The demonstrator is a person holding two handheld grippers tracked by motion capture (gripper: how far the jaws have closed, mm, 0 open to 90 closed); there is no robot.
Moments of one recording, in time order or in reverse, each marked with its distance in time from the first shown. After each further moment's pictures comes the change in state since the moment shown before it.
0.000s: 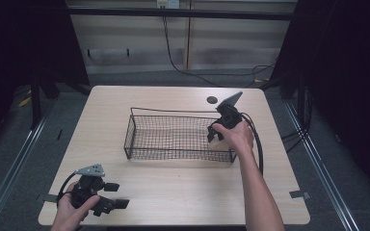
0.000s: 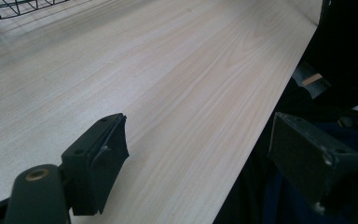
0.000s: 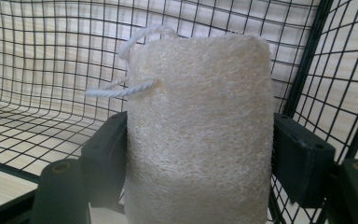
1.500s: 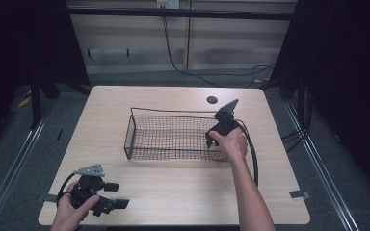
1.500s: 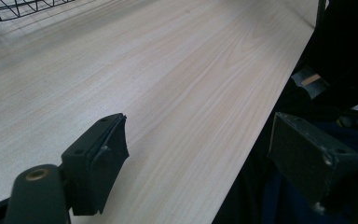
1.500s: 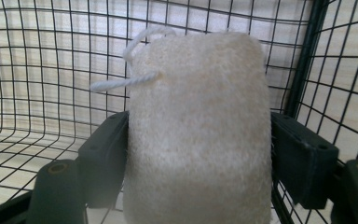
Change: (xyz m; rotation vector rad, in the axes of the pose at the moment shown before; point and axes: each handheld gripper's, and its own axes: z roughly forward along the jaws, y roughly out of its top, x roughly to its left) left arm 0.000 0.000 -0.001 0.001 -0.003 0.005; right arm 0.002 -0.004 0.029 0.027 -0.077 0.080
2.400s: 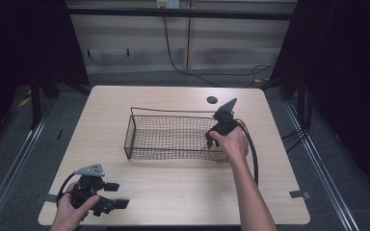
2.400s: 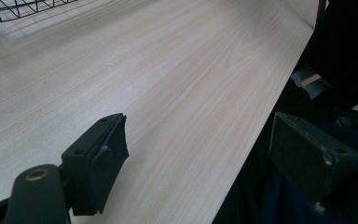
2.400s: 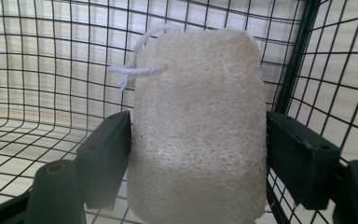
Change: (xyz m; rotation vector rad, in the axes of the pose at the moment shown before) left arm 0.000 0.000 0.000 0.001 0.000 0.000; right arm 0.004 -0.003 -0.006 -0.003 -0.036 -0.036
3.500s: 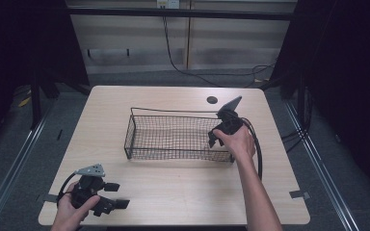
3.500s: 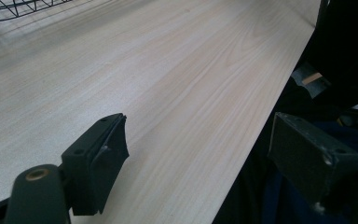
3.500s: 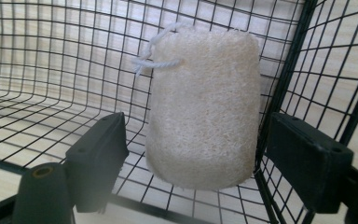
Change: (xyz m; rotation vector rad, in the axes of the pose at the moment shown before) left arm -0.001 0.000 0.001 0.002 0.002 0.000; right arm -0.010 -0.008 -0.018 -0.014 0.070 -0.064
